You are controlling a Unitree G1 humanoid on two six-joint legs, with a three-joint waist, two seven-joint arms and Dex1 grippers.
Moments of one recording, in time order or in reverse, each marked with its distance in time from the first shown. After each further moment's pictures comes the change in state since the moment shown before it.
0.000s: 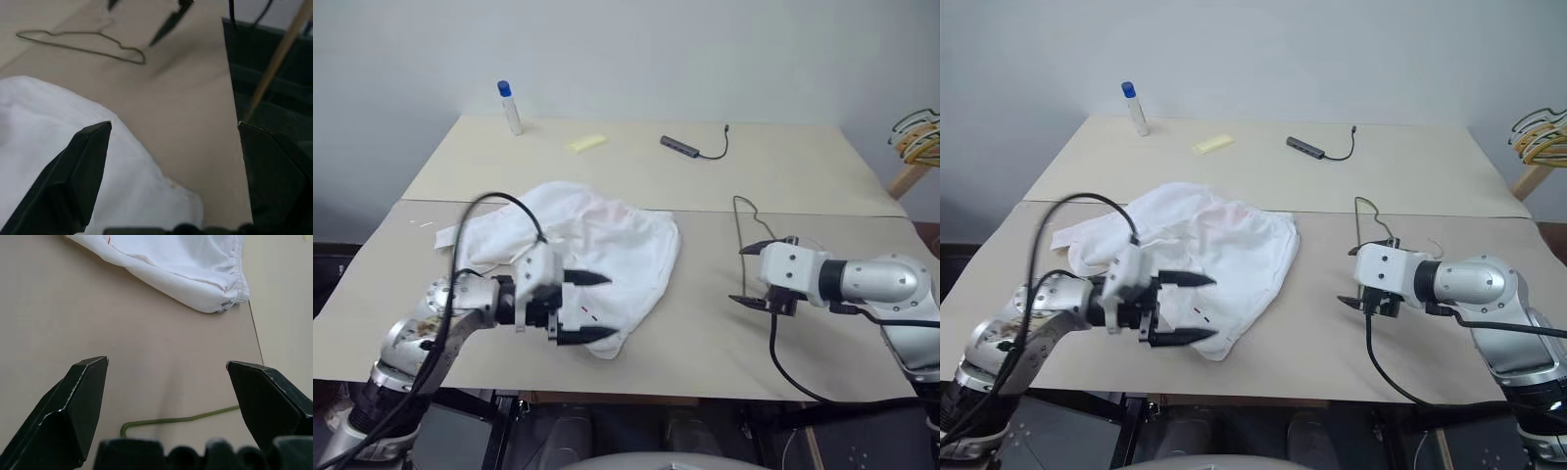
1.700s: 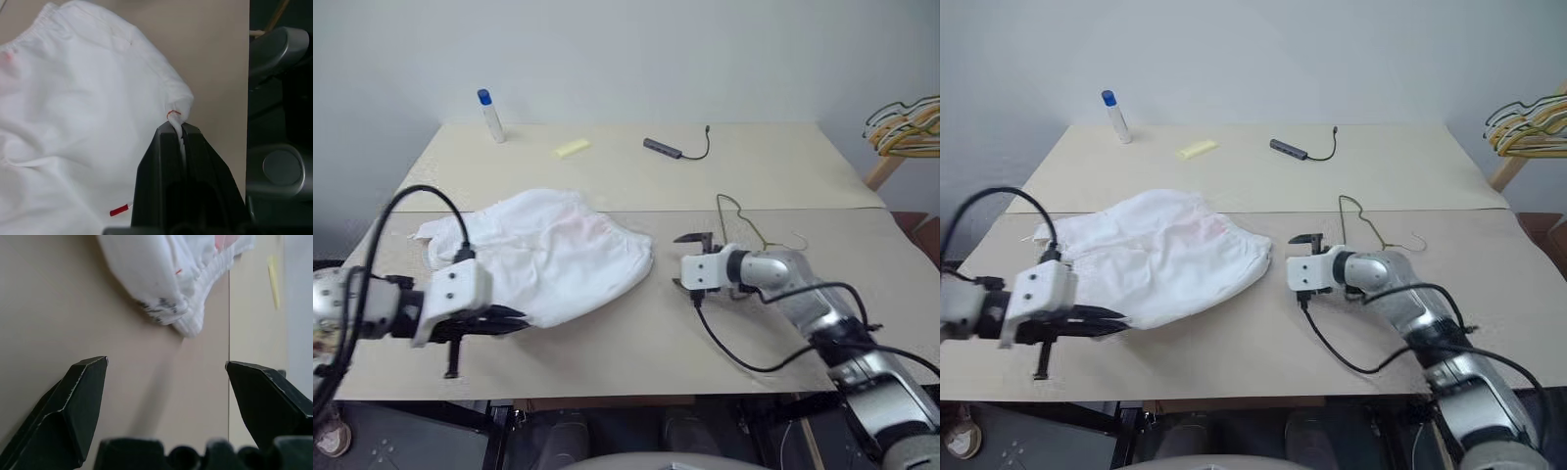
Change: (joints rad) left arm 0.335 0.314 0.576 -0.147 -0.012 0.007 -0.212; right arm -0.422 0.381 0.417 0.719 -0.441 -0.620 -0.318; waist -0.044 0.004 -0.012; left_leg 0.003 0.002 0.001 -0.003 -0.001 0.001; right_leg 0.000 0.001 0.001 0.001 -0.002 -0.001
